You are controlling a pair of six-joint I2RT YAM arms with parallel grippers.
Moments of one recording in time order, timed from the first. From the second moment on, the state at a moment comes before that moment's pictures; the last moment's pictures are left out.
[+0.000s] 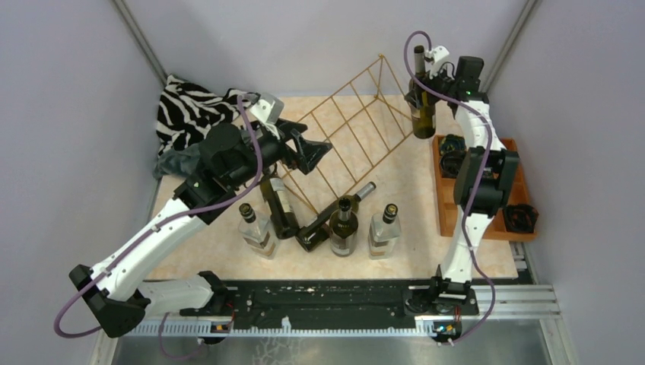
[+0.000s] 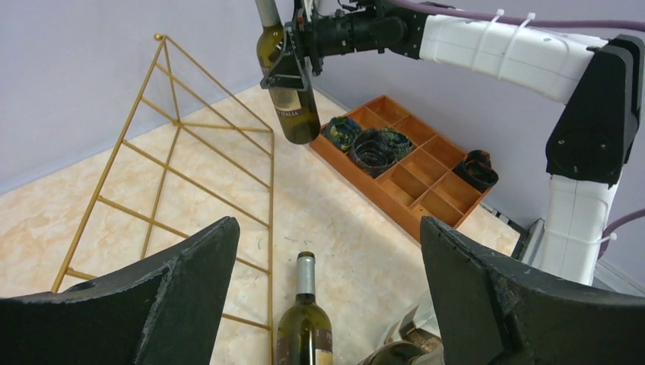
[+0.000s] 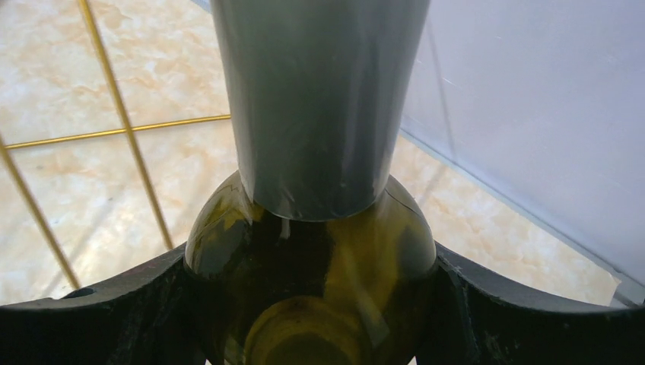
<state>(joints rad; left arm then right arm) -0.77 1.12 1.24 -0.06 0.11 -0.22 -0.11 2.05 1.84 -0.26 -0.68 -0.38</state>
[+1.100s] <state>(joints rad) -0.77 1.11 1.16 -0.06 0.05 -0.22 -0.02 2.42 2.24 -0.32 -0.60 -0.44</state>
